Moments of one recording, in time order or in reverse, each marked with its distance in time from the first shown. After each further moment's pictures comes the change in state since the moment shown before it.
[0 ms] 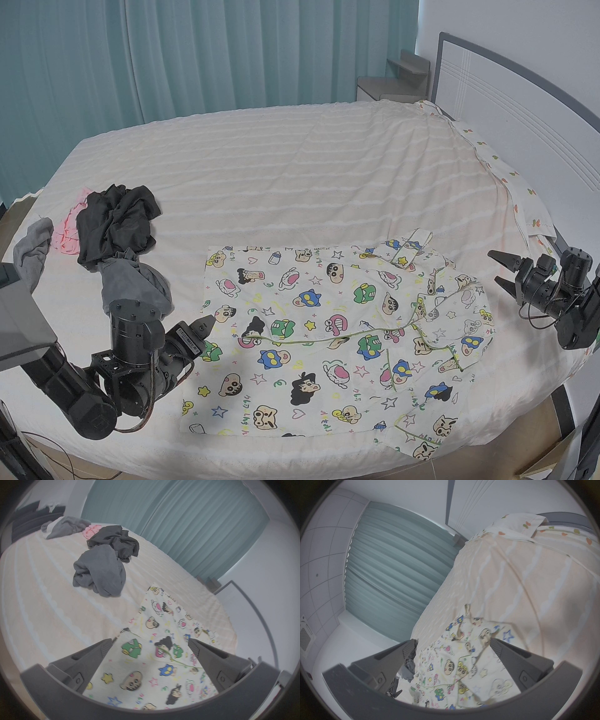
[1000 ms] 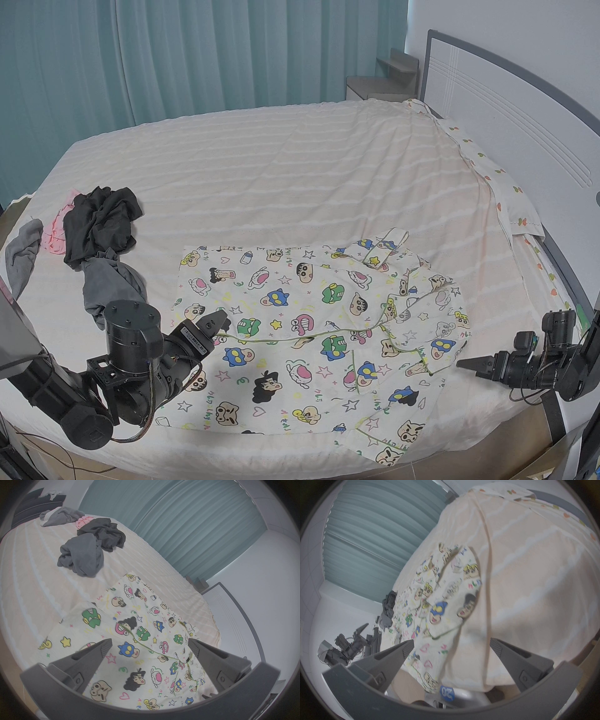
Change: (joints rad) left arm -0.086 -0.076 0.011 -0.003 -0.003 -0.091; right arm 0.148 -0.100 0.439 0.236 -0.059 -0.426
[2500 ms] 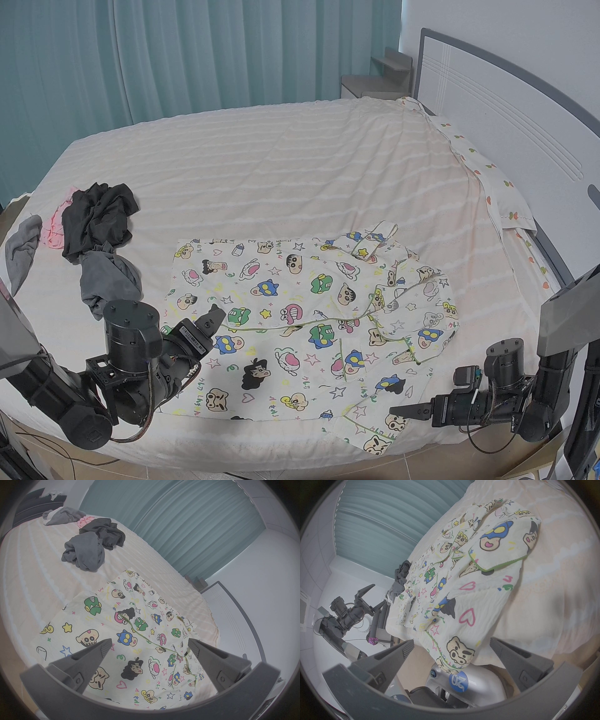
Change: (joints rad) left arm 0.000 -0.004 0.001 0.000 0.006 0.001; right arm 0.478 0.186 0.100 -0.329 -0.165 0.139
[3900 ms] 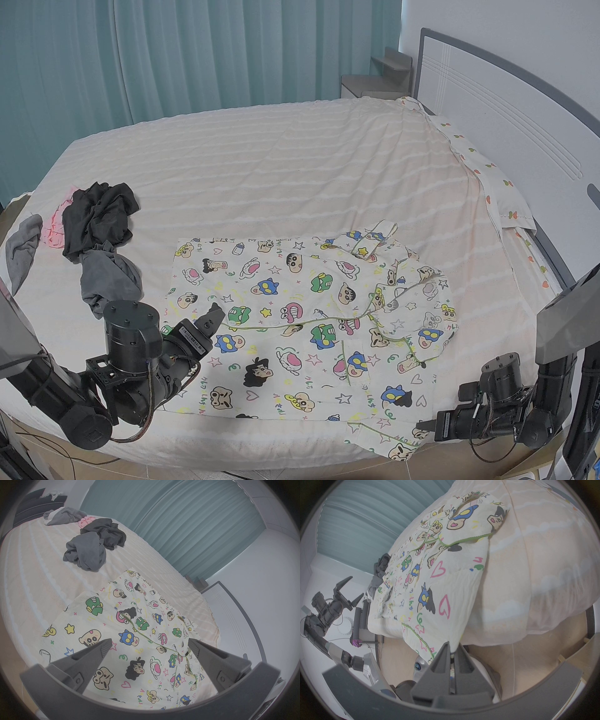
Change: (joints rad) left arm 0.002 0.002 0.002 0.000 0.001 0.000; right arm 0.028 0.020 0.063 0.076 -0.173 -0.005
